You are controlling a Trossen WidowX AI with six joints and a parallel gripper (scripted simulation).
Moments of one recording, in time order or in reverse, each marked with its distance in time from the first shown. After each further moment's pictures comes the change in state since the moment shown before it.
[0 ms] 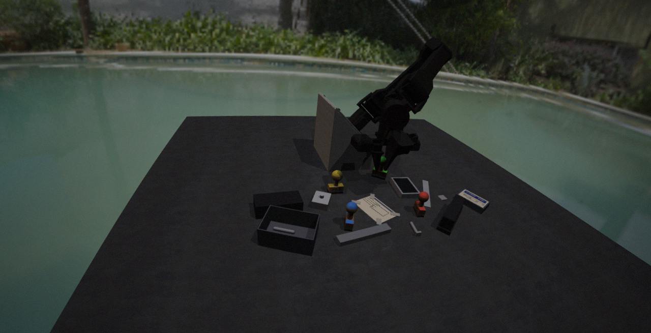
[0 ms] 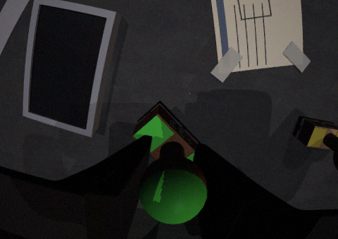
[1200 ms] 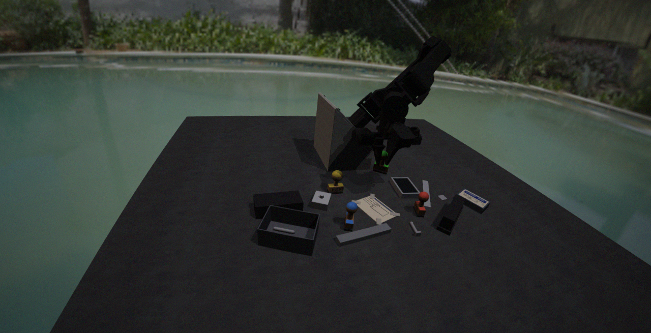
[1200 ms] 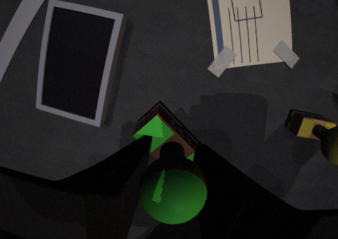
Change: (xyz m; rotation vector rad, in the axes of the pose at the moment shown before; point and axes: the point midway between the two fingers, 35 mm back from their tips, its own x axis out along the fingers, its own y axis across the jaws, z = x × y) arm -0.017 0.000 -0.001 0.001 -0.001 0.001
